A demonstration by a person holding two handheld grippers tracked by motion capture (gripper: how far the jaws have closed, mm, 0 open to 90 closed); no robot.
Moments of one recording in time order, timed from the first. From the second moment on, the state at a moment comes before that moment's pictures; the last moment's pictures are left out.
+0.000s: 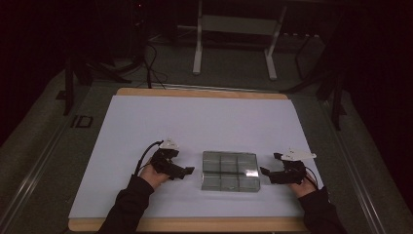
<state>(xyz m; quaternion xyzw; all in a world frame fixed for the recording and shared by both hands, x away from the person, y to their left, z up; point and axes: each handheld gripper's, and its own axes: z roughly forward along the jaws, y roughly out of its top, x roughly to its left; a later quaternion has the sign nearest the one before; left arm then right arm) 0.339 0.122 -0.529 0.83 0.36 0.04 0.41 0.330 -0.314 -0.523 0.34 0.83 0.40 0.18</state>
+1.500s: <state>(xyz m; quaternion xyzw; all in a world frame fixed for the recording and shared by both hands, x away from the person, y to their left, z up) 0.298 0.156 -0.539 0.84 0.36 0.08 0.40 0.306 -0.341 -0.534 0.37 0.83 0.38 0.19</state>
